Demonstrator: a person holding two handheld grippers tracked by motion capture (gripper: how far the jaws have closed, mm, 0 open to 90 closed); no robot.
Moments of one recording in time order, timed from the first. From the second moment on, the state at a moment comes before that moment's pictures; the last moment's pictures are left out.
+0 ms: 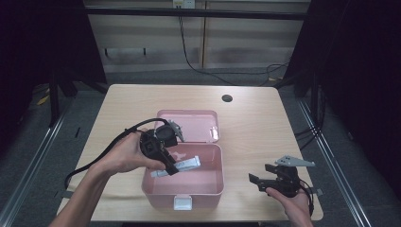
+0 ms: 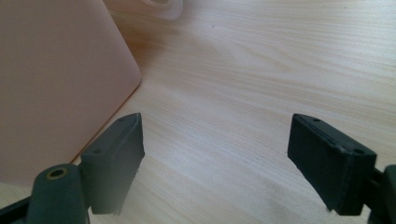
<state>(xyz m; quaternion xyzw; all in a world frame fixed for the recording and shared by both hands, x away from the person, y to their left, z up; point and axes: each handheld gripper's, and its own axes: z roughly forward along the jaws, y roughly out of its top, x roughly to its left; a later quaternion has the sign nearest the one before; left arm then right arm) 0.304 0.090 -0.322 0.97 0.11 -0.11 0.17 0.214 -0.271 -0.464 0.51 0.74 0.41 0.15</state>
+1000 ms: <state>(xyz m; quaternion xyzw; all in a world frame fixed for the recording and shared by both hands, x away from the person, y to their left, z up) 0.300 0.062 -0.384 0.98 0.09 -0.14 0.13 0.214 -0.272 -0.464 0.51 0.74 0.41 0.15</state>
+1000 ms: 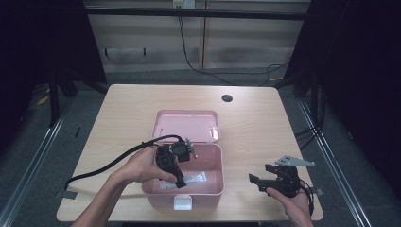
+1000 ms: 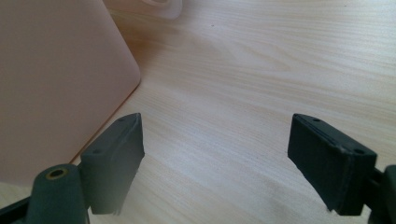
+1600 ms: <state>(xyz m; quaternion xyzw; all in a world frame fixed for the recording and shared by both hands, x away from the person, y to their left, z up) 0.300 0.046 -0.406 0.97 0.10 -0.16 0.12 0.214 -0.271 -0.464 0.51 0.74 0.41 0.15</state>
